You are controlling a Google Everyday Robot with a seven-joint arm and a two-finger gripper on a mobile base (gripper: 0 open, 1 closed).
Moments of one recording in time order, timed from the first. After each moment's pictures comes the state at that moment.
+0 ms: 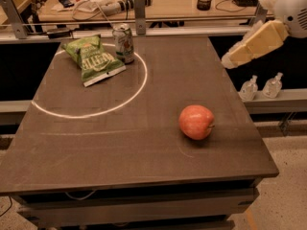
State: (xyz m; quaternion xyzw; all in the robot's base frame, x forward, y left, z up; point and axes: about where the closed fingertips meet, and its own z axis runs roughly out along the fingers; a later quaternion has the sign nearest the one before) arm 0.535 -0.192 1.028 -0.46 0.78 0.05 0.42
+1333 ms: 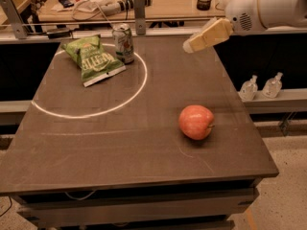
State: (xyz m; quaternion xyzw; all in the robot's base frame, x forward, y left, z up) arm 0.635 -0.134 1.000 -0.44 0.74 0.13 0.49
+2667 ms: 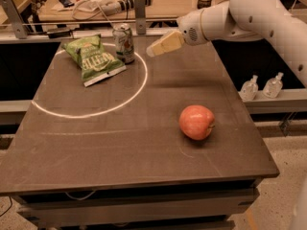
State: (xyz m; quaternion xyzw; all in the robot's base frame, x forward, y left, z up) arm 0.727 -0.051 0.922 -0.42 0.74 0.22 0.48
